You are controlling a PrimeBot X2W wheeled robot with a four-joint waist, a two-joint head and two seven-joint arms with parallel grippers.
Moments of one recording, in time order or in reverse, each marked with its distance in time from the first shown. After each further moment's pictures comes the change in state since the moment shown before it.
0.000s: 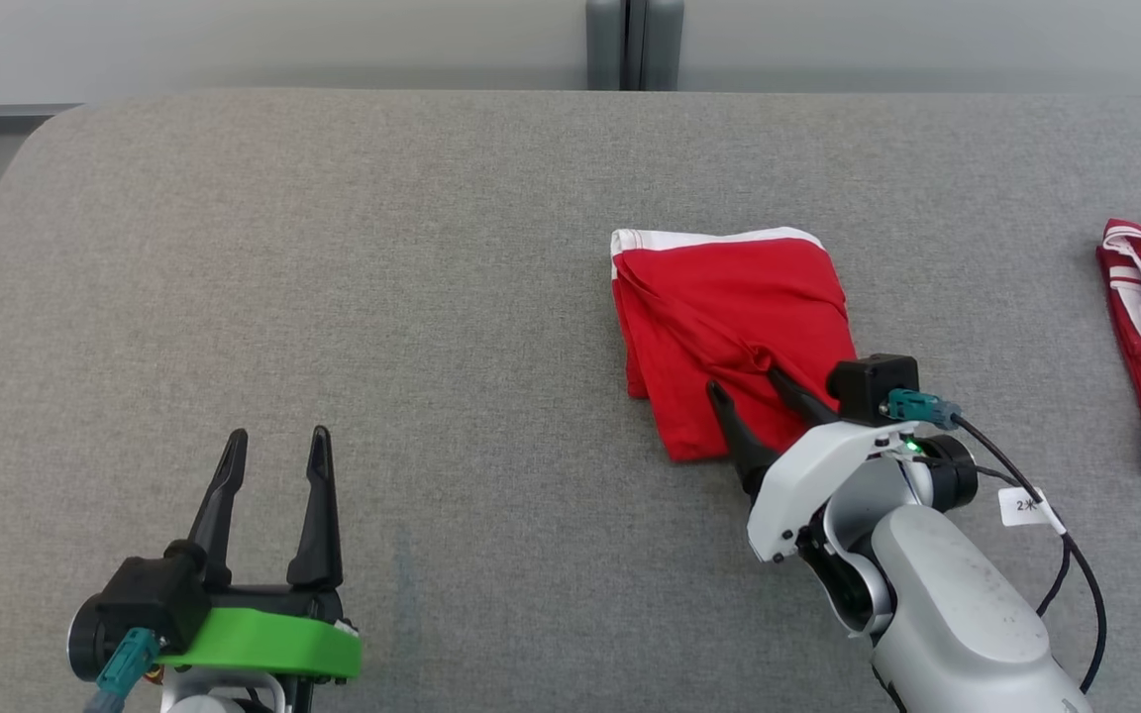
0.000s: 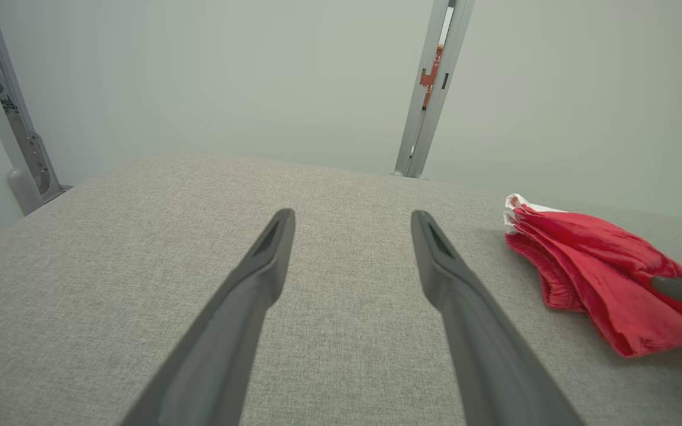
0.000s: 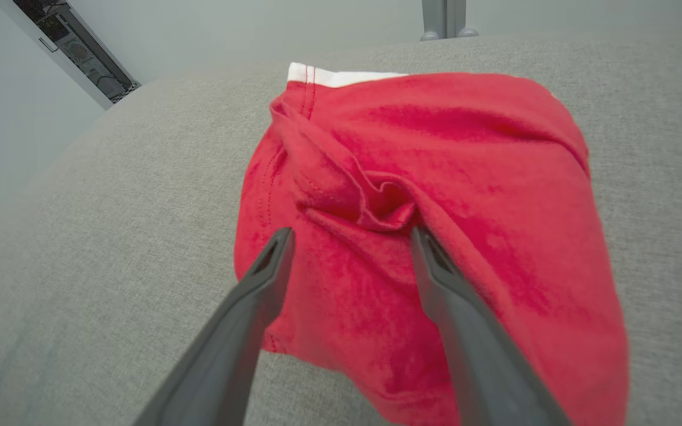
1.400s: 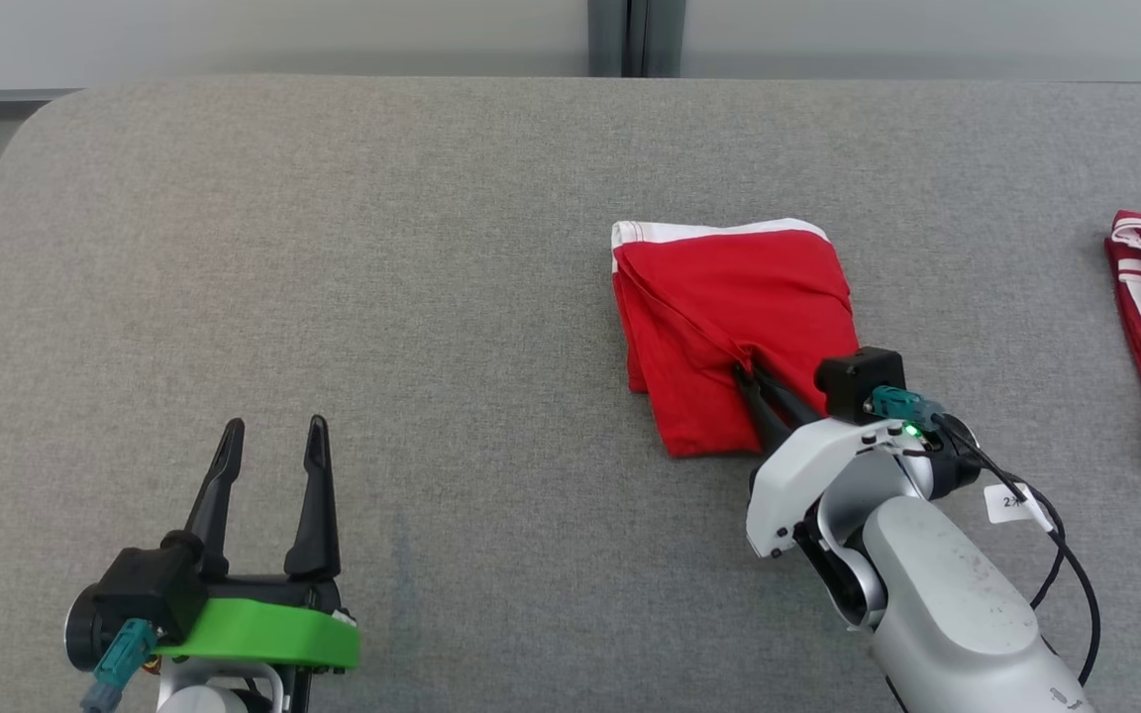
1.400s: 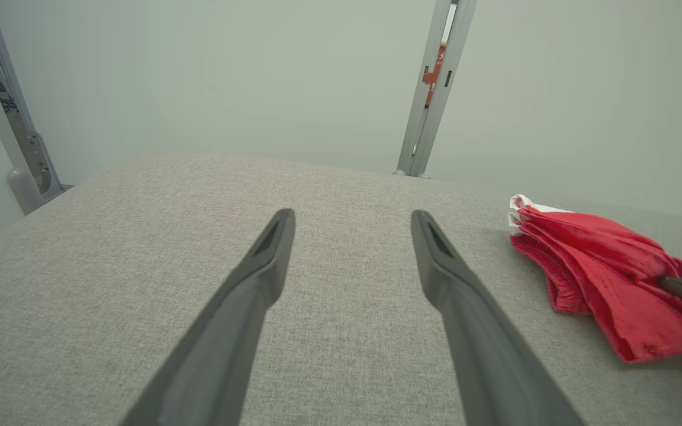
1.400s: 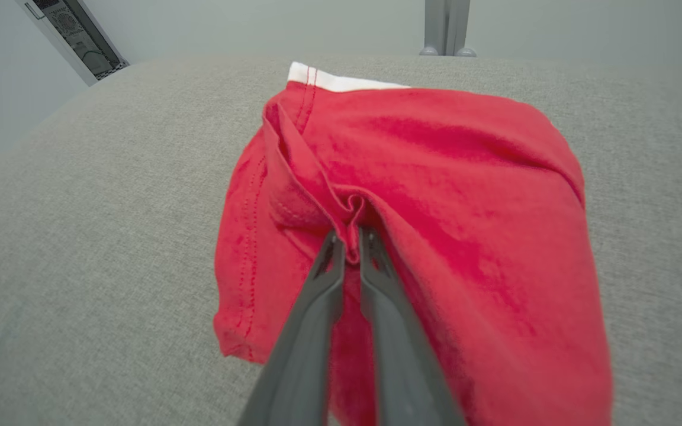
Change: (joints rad) left arm -0.016 0.000 0.003 0.002 0.001 0.000 0.000; right arm -0.033 0.000 0.006 0.044 -0.110 0.000 -0.054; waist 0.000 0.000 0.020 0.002
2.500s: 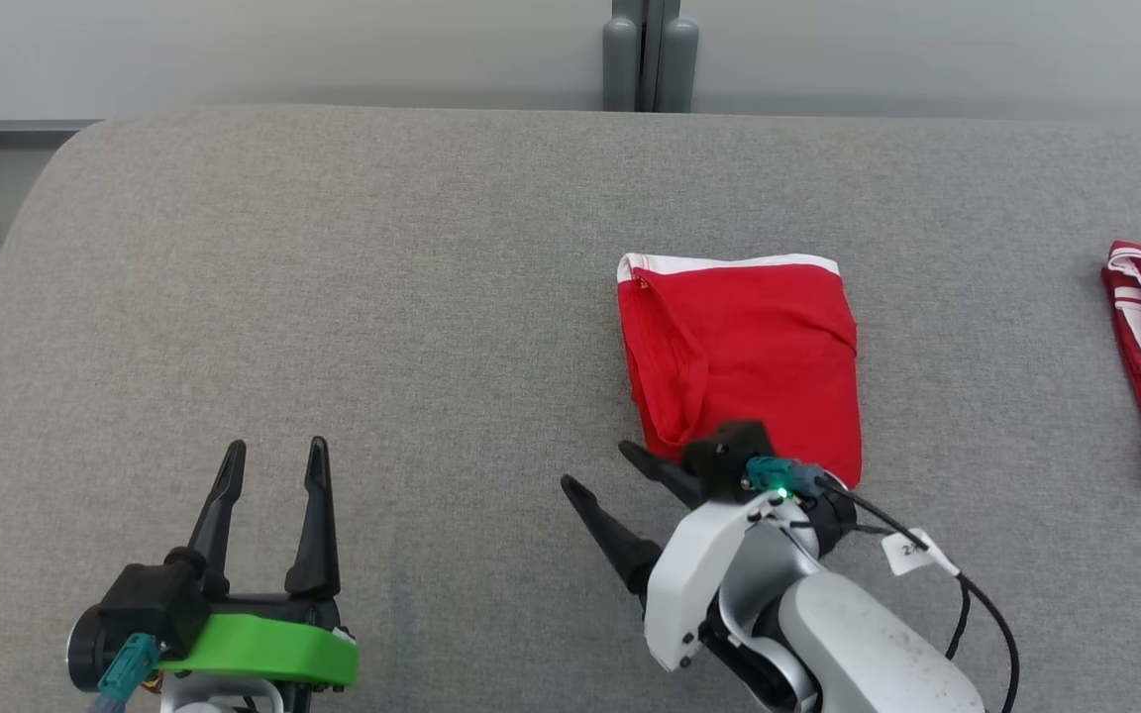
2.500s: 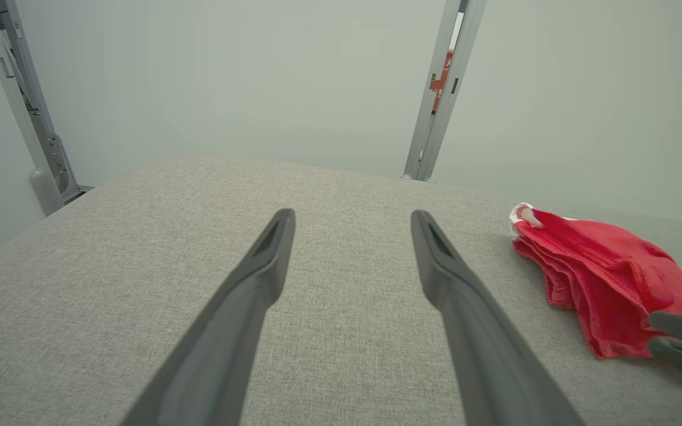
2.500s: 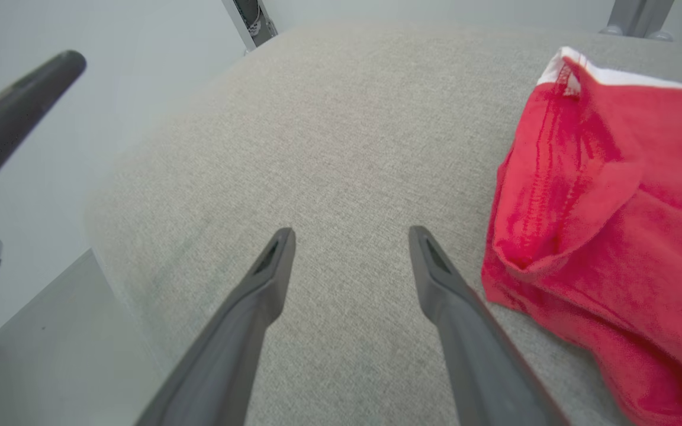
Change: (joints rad) left arm 0.021 0.000 0.002 0.017 0.003 0.000 0.000; right arm 0.120 0.000 0.260 -0.268 0.111 0.000 0.192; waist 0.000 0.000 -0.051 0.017
